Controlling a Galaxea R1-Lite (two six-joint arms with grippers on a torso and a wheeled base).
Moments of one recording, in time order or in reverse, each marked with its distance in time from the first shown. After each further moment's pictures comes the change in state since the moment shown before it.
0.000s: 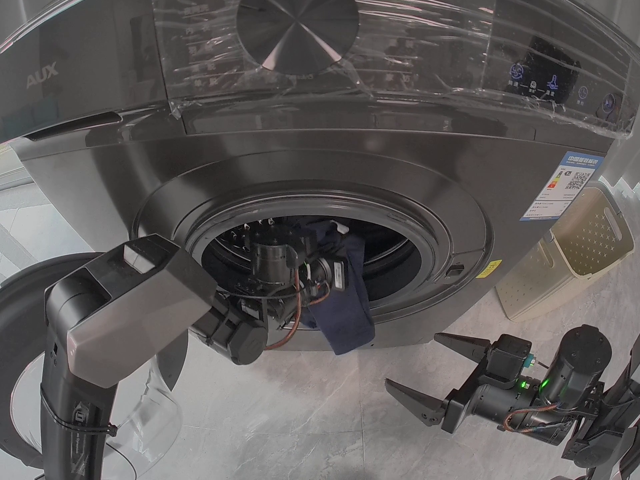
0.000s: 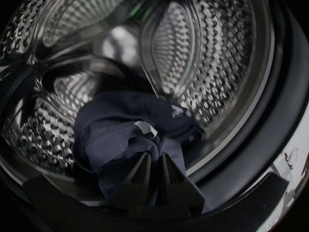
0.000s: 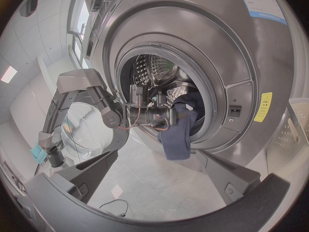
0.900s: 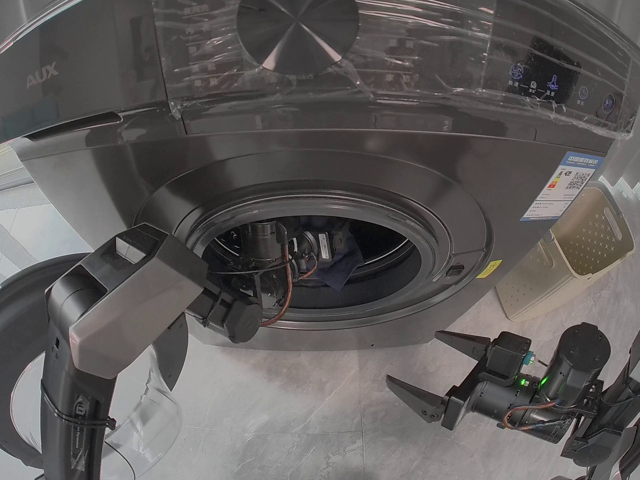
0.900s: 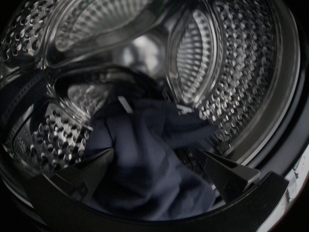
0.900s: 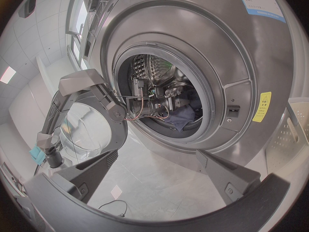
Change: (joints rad) left arm 0.051 0.026 -0.135 0.042 0.089 -0.031; right arm -0.013 0.006 -0.006 0.000 0.001 0.002
